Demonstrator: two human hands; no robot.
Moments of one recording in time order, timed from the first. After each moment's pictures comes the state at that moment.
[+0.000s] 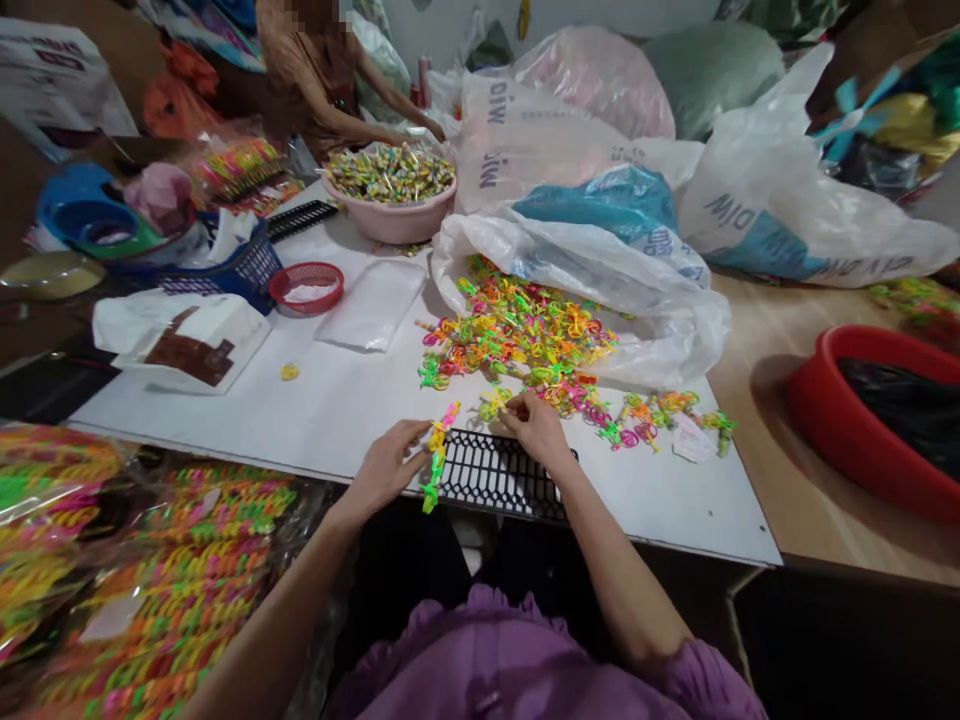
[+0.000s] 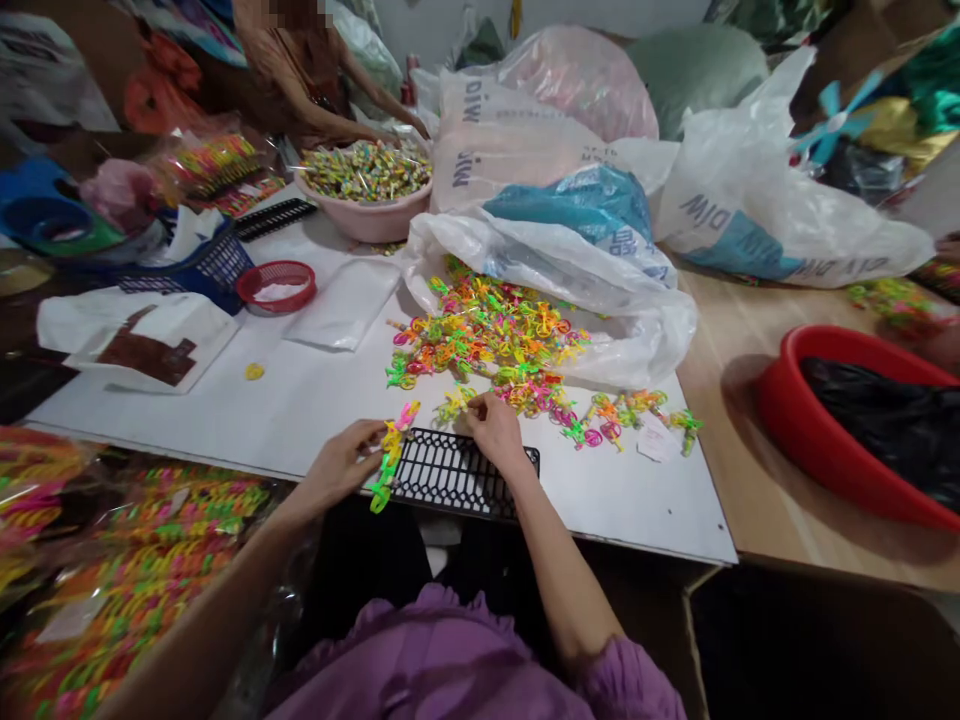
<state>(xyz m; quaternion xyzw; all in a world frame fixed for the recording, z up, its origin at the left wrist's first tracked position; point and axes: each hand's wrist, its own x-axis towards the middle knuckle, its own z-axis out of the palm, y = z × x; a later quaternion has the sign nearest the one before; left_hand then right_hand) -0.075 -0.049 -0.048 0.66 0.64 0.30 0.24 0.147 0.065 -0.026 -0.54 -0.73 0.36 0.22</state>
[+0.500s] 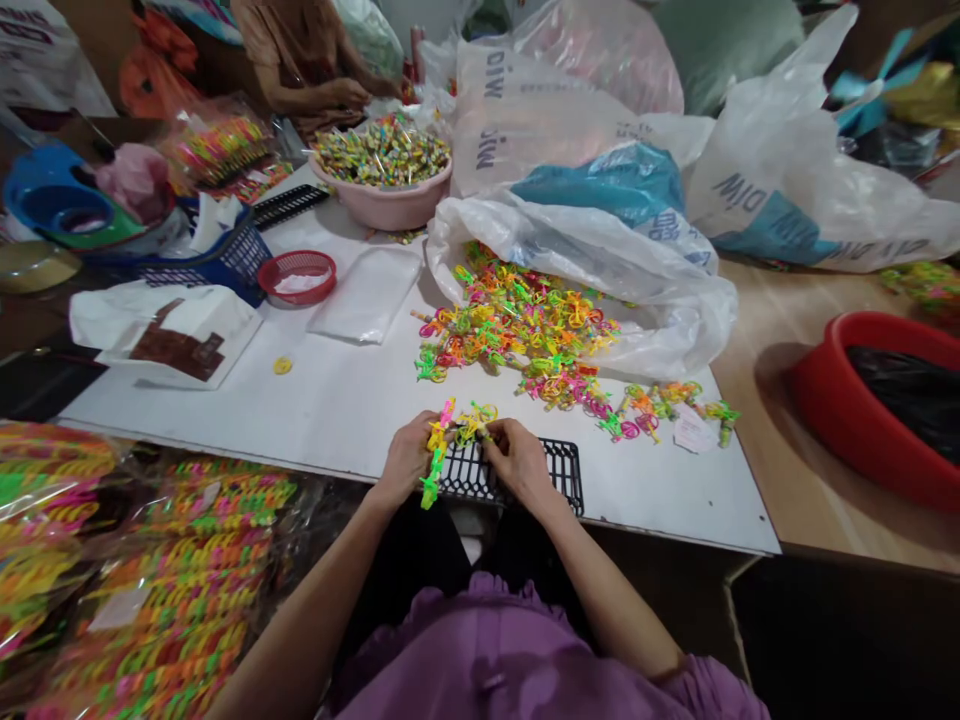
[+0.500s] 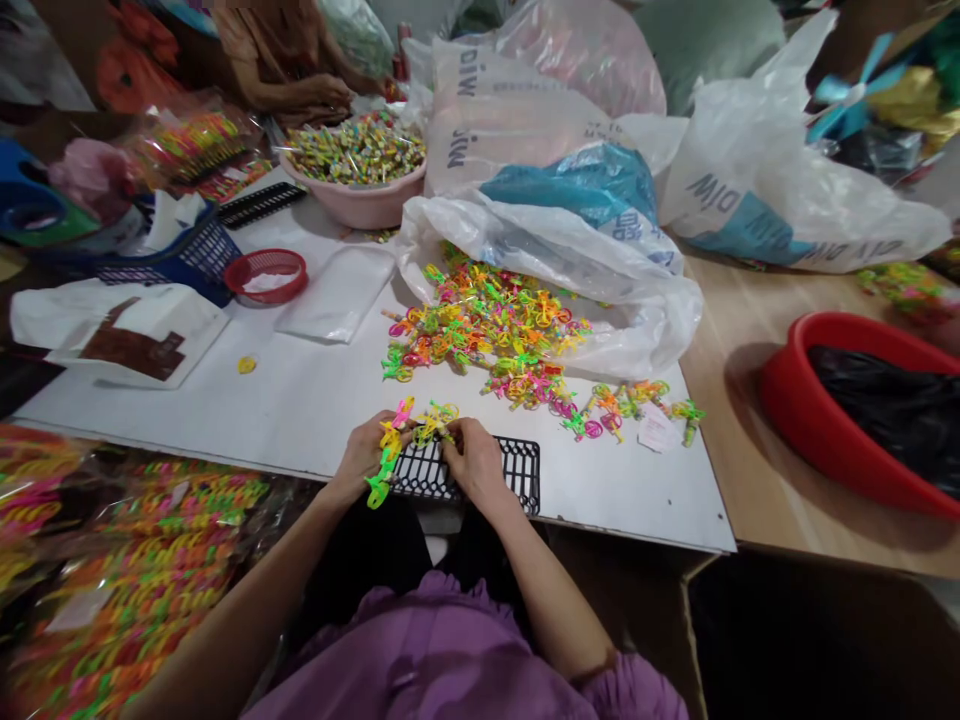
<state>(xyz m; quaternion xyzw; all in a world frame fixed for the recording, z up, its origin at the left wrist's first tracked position) -0.049 -0.027 -0.071 0.63 0.65 0.35 0.25 0.141 0.013 -0.050 -0.51 -0.73 0.38 0.25</state>
